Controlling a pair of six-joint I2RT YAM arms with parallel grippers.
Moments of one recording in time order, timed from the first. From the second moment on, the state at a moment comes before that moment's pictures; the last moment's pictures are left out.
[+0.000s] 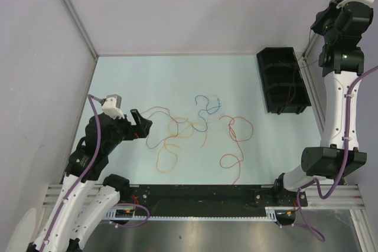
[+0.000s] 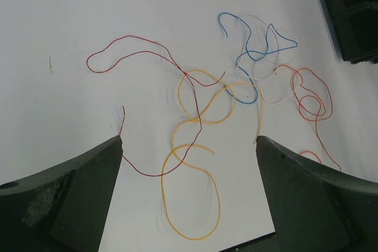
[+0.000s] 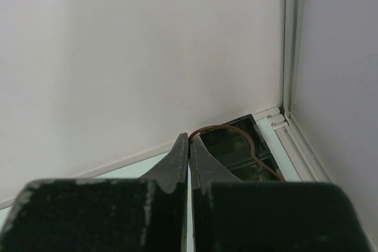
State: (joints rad) left arm -0.33 0.54 0.78 -0.66 0.01 -0.41; right arm -0.15 1.54 1.96 -0.43 0.04 0.27
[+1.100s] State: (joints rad) left arm -0.33 0.54 0.78 -0.66 0.01 -0.41; right arm -0.22 1.57 1.57 -0.31 -0.24 0.41
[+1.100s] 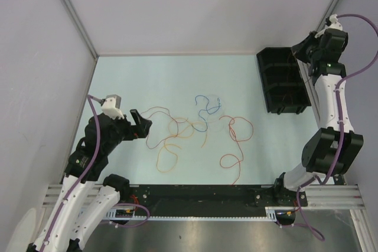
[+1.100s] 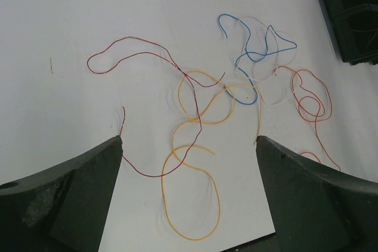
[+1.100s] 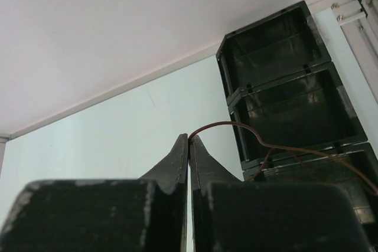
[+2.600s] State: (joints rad) left arm -0.29 0.52 0.78 -0.66 0.01 -0.41; right arm -0.20 1.71 1.19 -0.25 -0.08 0.47
